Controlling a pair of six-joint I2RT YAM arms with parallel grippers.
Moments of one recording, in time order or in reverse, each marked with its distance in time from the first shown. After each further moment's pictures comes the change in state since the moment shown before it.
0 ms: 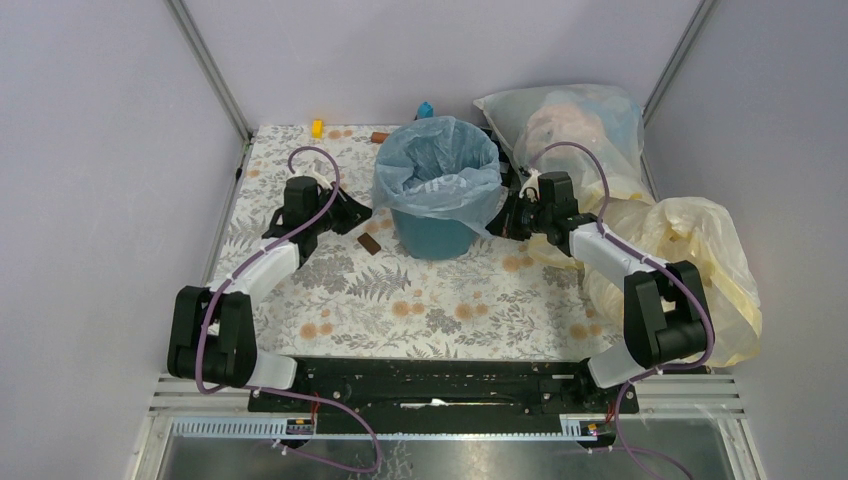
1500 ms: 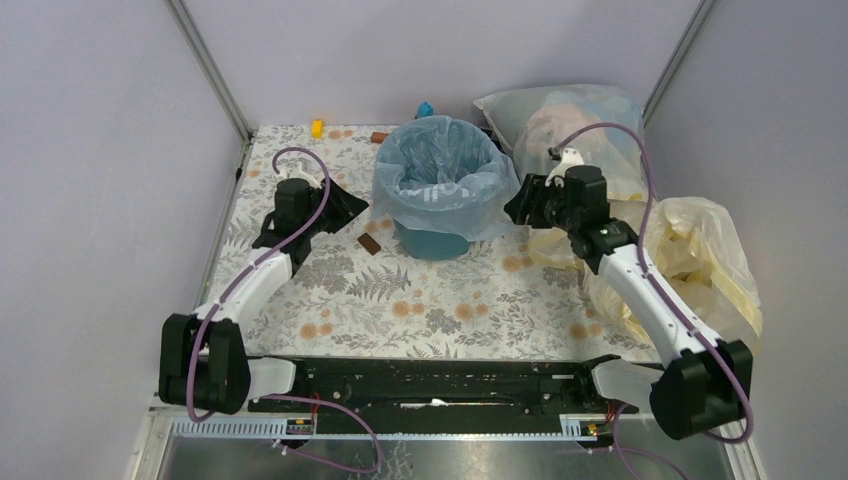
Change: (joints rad) left arm 0.000 -0.148 -0.014 -0.068 -0.151 0.016; right arm 0.012 -0.361 0.092 -0.226 0.322 -0.172
